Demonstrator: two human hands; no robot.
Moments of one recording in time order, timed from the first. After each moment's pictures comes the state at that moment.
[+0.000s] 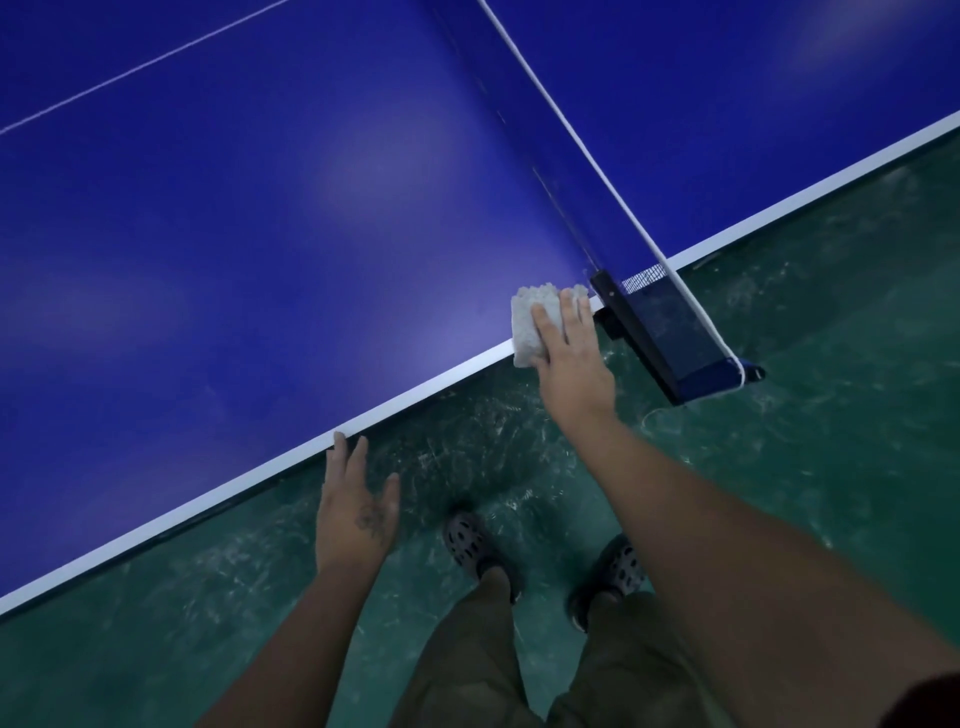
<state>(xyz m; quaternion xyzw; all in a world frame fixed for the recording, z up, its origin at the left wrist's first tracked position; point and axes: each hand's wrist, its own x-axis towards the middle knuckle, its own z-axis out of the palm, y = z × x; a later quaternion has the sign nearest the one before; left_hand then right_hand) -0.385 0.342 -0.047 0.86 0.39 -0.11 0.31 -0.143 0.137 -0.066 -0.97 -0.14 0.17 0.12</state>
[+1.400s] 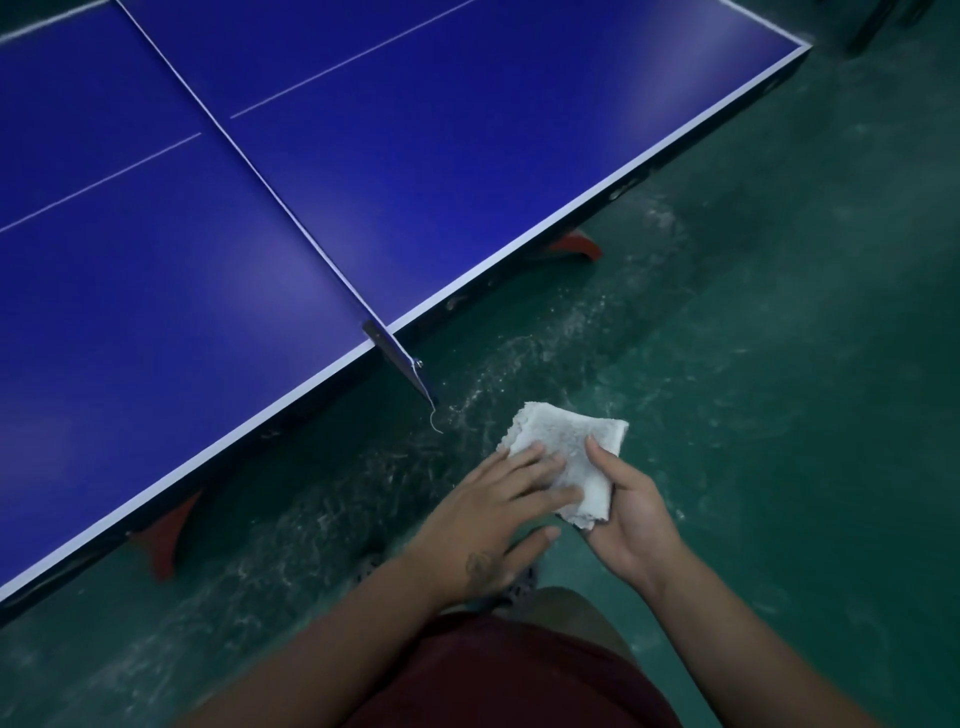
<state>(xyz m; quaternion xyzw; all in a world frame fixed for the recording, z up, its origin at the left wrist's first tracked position) -0.319 -0.041 0.135 0.90 -0.30 -0.08 0.30 -0.286 -0.242 0.156 -0.37 0.28 0.29 0.84</state>
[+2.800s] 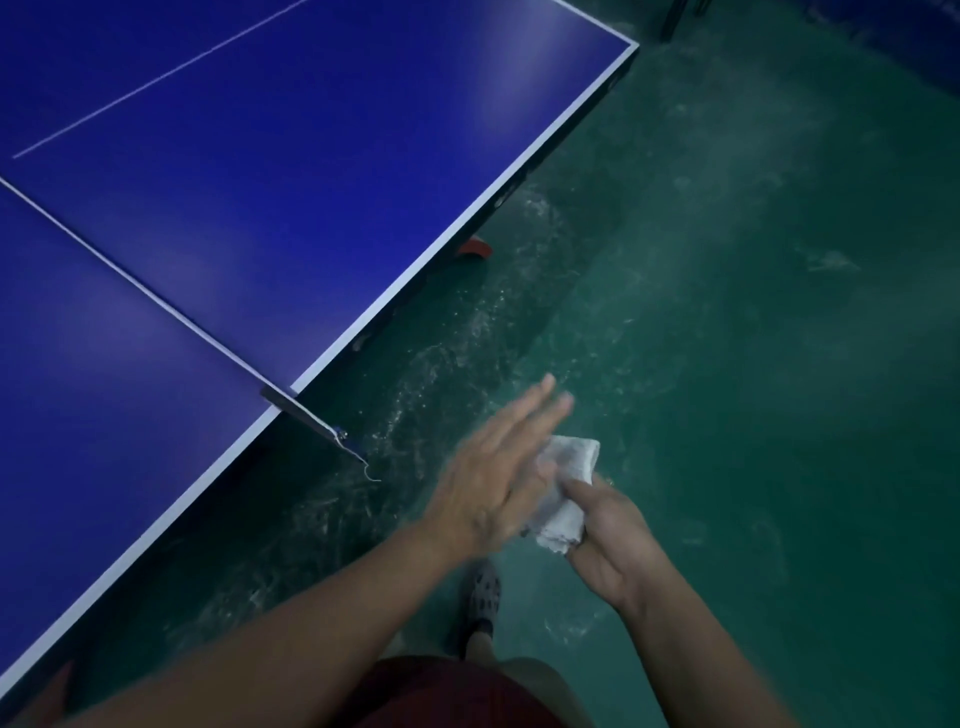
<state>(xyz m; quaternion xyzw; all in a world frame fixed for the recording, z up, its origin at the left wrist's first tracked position) -0.203 -0.081 0.143 0.82 -0.29 -0.14 0.47 -0.265 -0.238 0.172 -0.41 0.44 0.16 0.78</state>
